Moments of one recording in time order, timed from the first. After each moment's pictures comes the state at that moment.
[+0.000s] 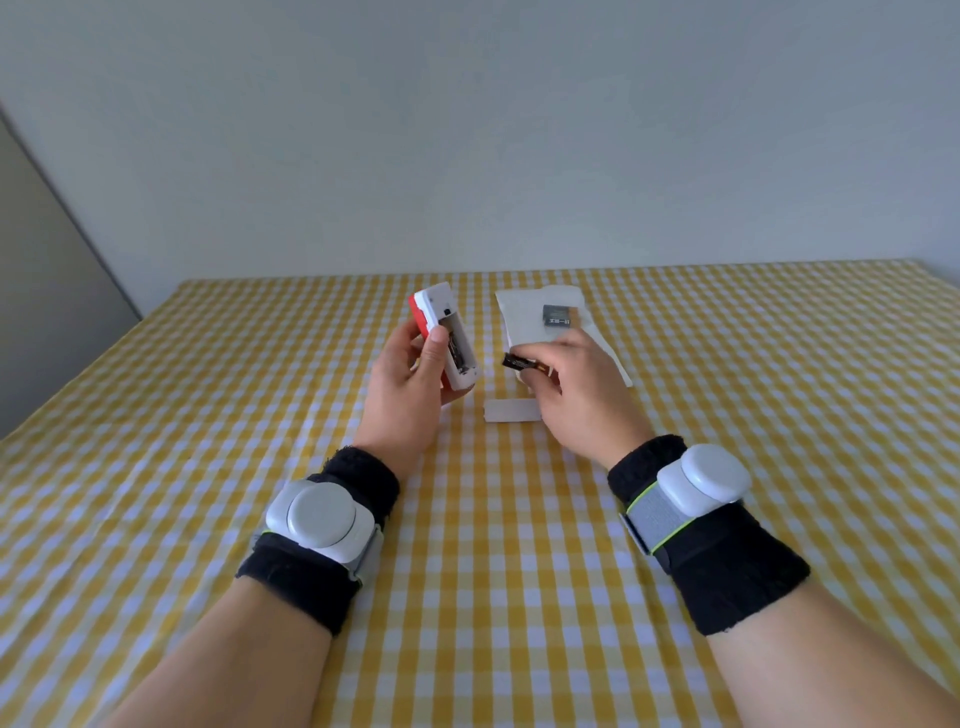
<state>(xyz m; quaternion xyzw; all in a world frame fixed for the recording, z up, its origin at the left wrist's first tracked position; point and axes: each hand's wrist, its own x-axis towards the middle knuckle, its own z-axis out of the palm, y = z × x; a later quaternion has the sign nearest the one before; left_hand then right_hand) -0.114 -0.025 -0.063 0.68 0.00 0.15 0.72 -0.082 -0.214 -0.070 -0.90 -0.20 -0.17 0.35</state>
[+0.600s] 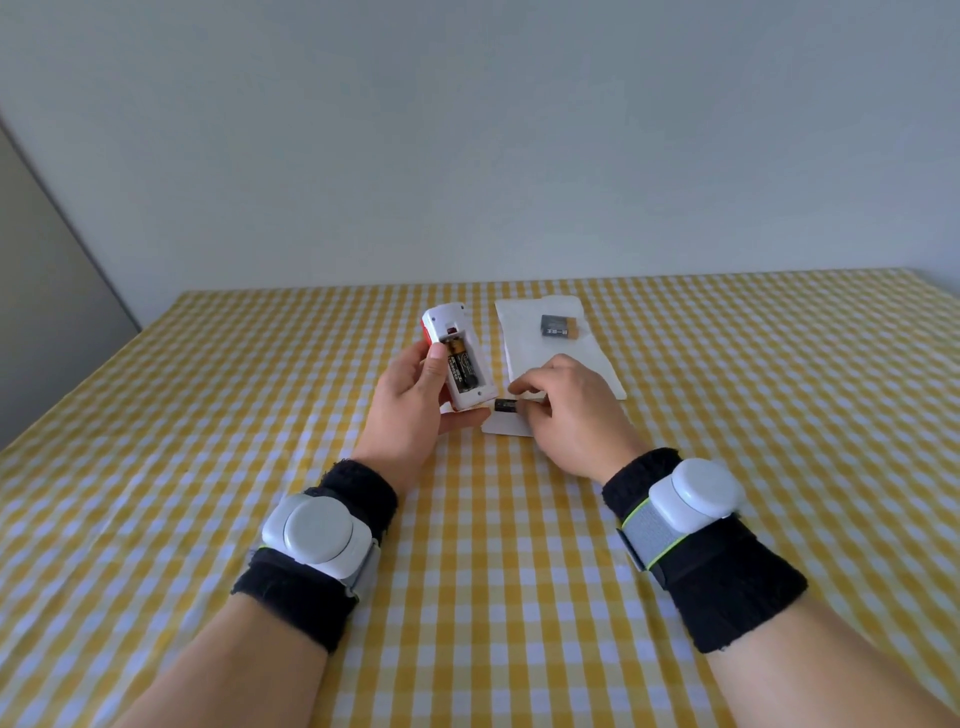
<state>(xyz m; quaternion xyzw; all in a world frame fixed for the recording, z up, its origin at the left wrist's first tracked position) -0.112 -0.026 -0.065 0.65 0.03 0.08 0.76 -0.082 -0.213 -0.076 -0.93 -0.20 -0.13 0.29</state>
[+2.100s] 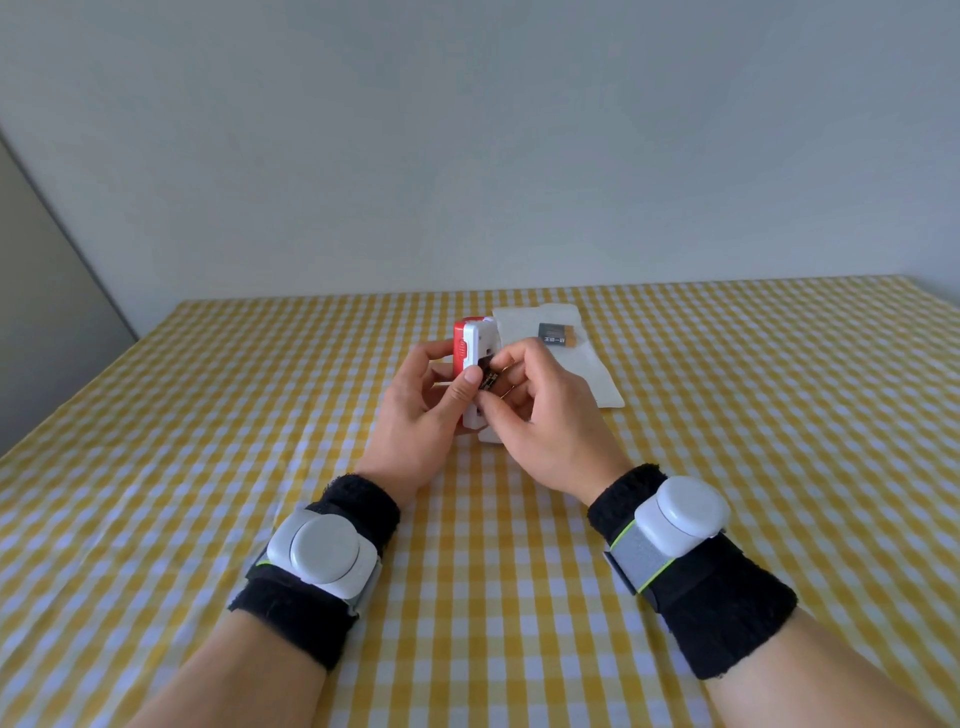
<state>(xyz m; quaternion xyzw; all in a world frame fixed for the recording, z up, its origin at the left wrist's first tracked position) -0.114 -0.027 -0.069 0.72 -0.06 0.14 0.68 -0.107 -0.192 -0.057 -0.82 -0.24 -0.16 0.50</state>
